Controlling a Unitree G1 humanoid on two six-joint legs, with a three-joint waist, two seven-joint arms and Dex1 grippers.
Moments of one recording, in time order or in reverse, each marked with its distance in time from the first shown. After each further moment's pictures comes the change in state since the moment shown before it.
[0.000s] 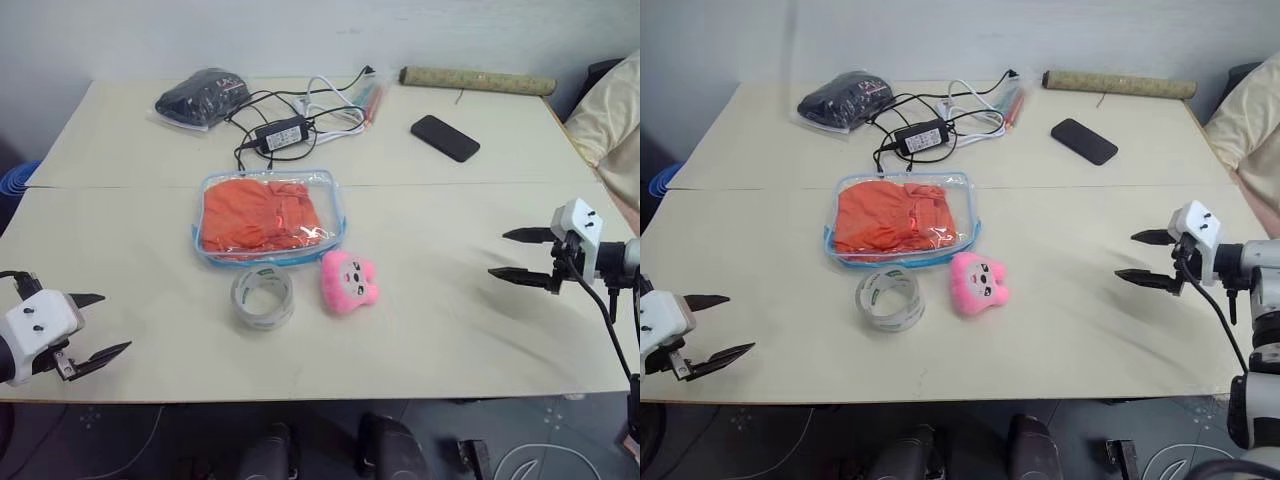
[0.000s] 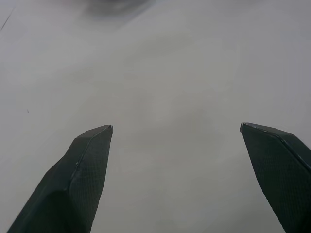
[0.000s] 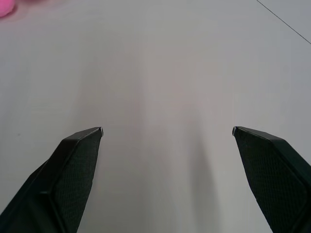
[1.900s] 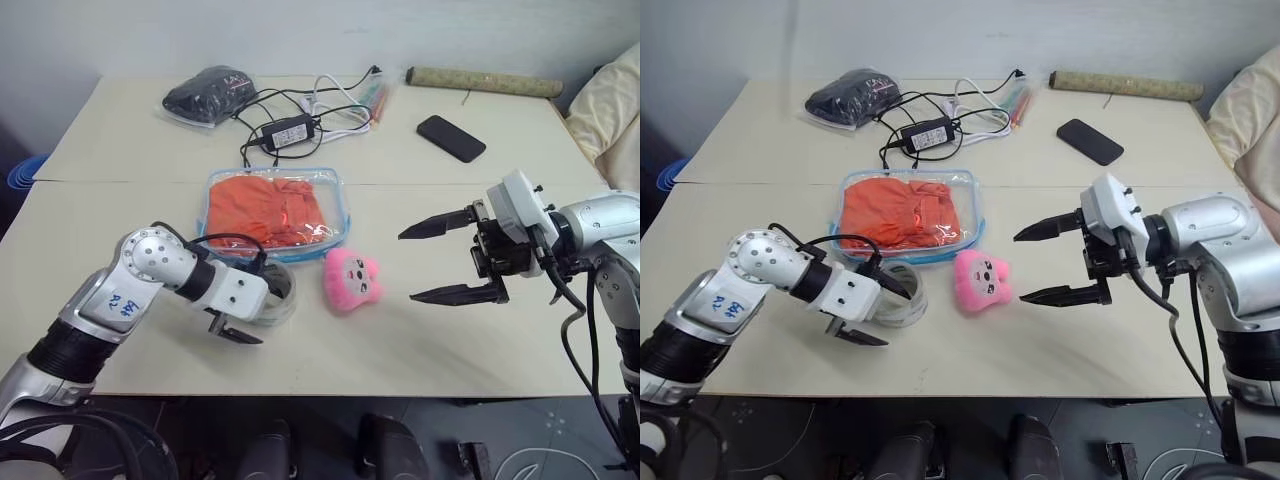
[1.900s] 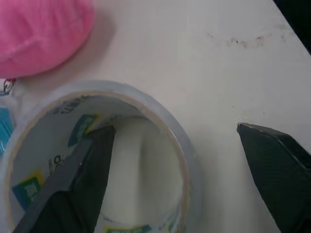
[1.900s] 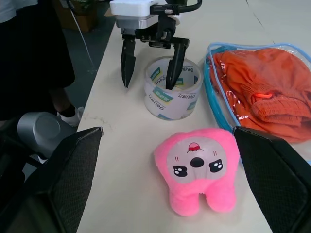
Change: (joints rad) left arm -0.986 -0.099 -1.004 0.084 0.160 -0.094 -0.364; right arm 0.140 0.039 0.033 -1.136 0.406 0.654 0.012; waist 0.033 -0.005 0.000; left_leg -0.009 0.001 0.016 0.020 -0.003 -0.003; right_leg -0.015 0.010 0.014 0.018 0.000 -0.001
